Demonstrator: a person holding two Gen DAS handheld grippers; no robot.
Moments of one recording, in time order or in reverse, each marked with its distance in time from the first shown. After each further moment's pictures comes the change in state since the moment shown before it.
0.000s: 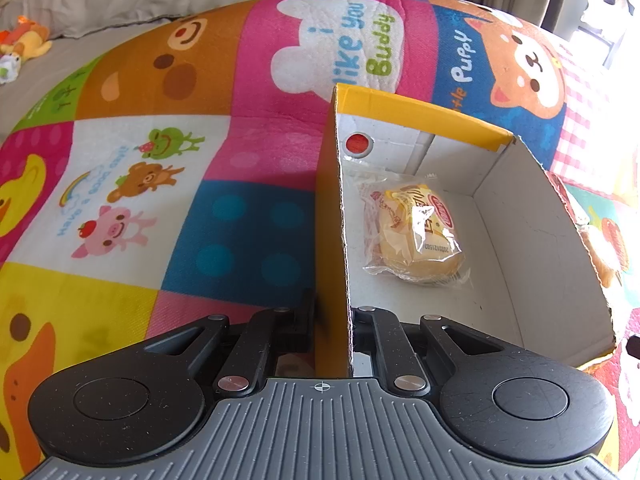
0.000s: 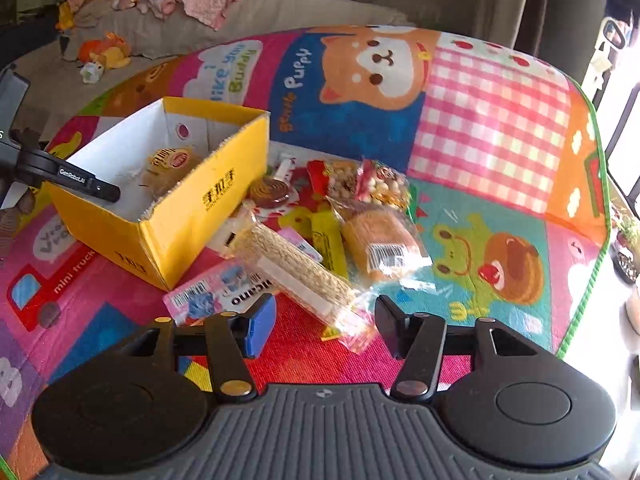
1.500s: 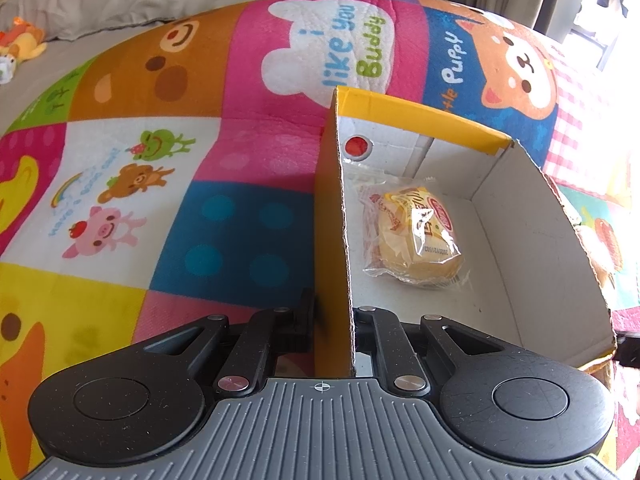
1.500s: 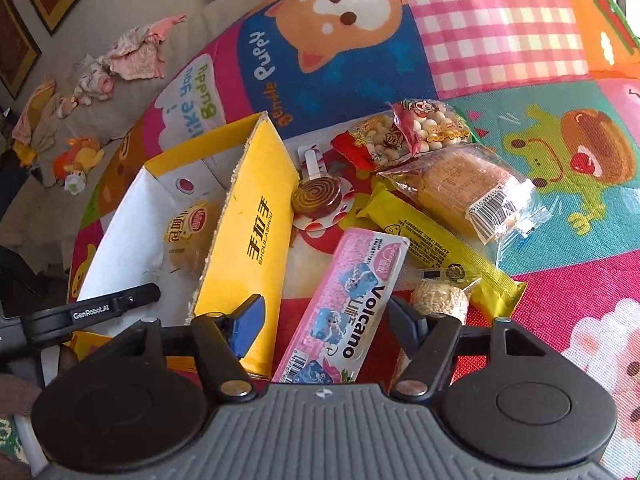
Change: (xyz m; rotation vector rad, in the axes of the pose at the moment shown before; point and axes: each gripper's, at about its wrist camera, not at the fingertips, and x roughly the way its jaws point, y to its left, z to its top) left arm 0.001 -0.004 -0.003 0.004 -0.016 -0.020; right arm 0.067 0.015 0.019 0.514 0.097 0.161
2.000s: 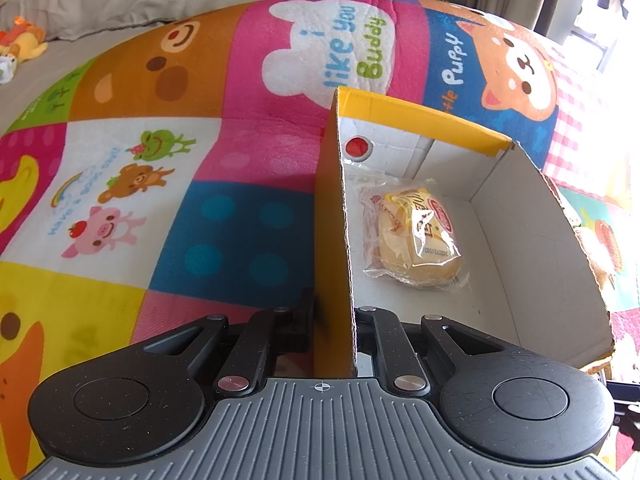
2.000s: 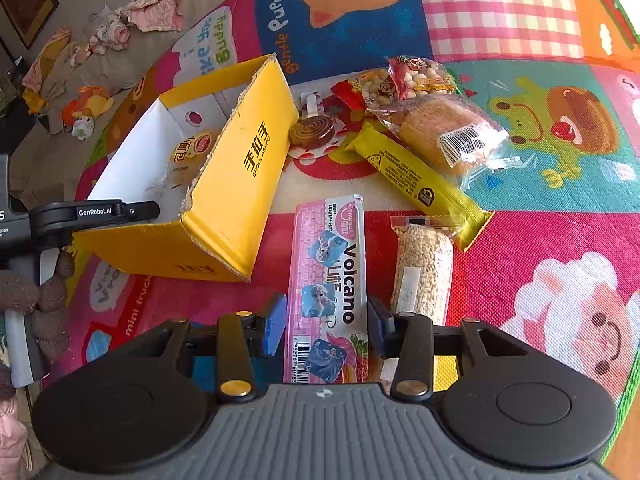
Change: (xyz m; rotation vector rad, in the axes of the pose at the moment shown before) left arm 0.000 0.000 0.000 -0.001 -0.004 0.003; right arm -0.029 -0.011 -0.037 -0.105 0.086 0.001
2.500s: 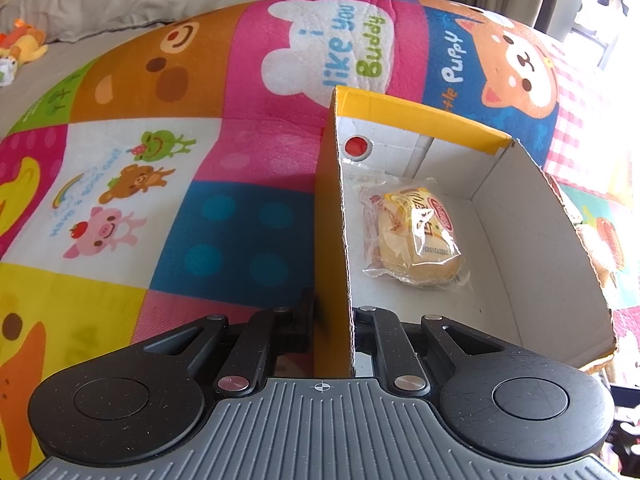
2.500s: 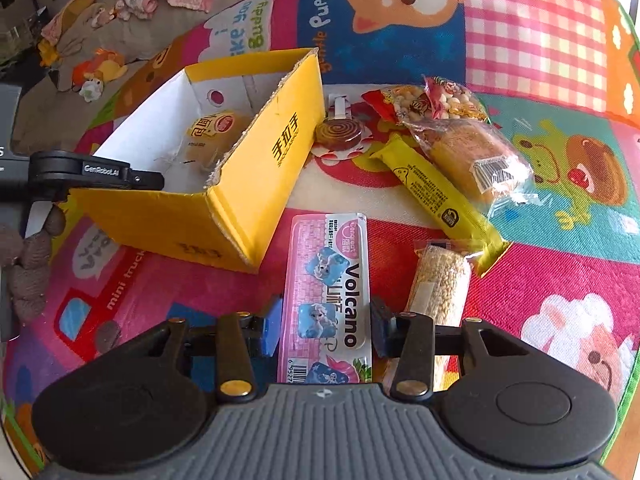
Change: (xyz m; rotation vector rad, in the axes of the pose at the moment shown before) left arm -0.001 -0.002 -0.001 0.007 0.000 0.008; right arm 0.005 0.023 -0.008 -0.164 -0.022 -0.049
